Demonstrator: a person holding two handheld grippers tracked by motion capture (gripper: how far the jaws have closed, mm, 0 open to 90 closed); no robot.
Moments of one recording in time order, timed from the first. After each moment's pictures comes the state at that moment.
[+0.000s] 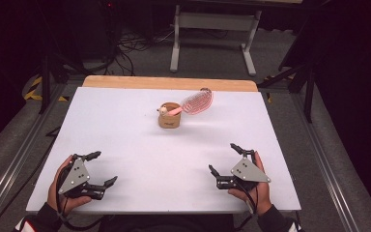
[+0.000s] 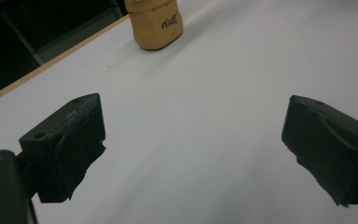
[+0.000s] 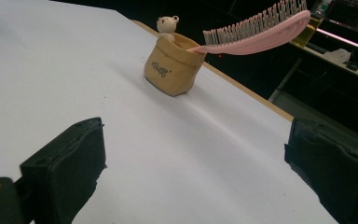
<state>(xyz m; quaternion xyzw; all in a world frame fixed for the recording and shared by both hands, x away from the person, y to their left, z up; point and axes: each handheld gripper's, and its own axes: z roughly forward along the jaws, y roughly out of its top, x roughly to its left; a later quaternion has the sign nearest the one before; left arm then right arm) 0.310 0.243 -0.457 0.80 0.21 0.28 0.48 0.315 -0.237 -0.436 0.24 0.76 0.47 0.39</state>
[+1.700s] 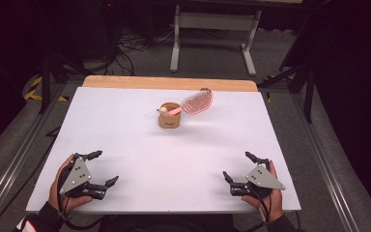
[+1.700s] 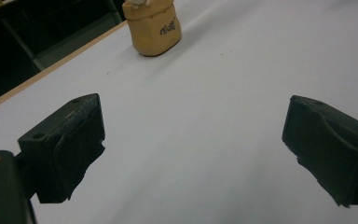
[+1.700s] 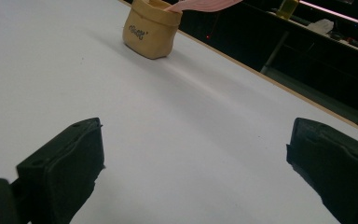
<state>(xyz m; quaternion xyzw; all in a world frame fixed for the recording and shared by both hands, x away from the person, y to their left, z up) 0.310 0.240 -0.454 0.80 0.21 0.28 0.48 0.302 -0.277 -0.455 0.28 0.75 0.45 0.39</state>
